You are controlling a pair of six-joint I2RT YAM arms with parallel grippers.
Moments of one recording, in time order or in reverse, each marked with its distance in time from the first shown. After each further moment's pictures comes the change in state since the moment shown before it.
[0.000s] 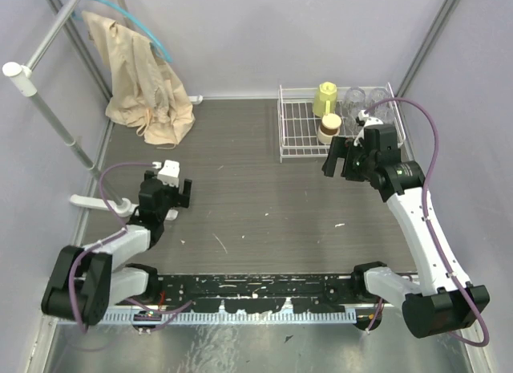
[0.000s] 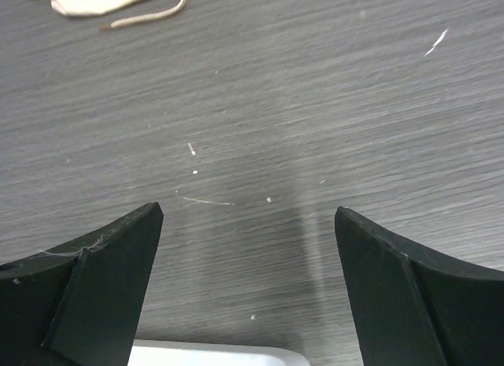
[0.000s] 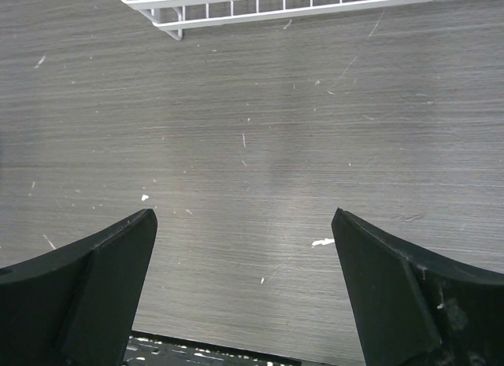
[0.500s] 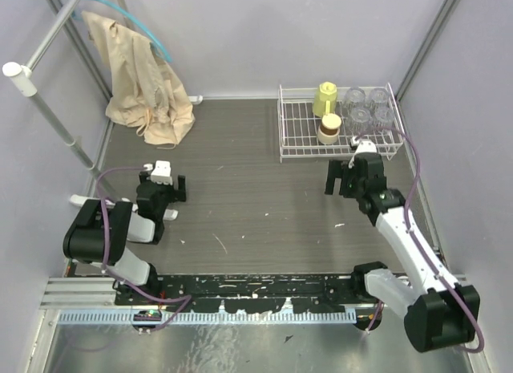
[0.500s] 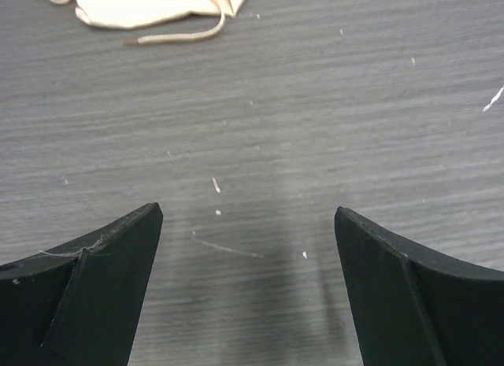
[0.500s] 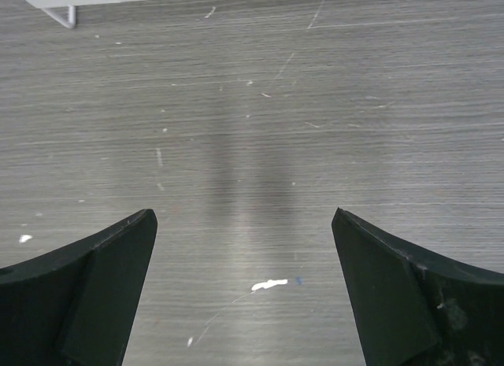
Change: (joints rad) left arm 0.127 0.458 -0.083 0.662 0.078 -0.040; right arm 0.000 -0.048 -0.354 0.298 0.137 -0.076
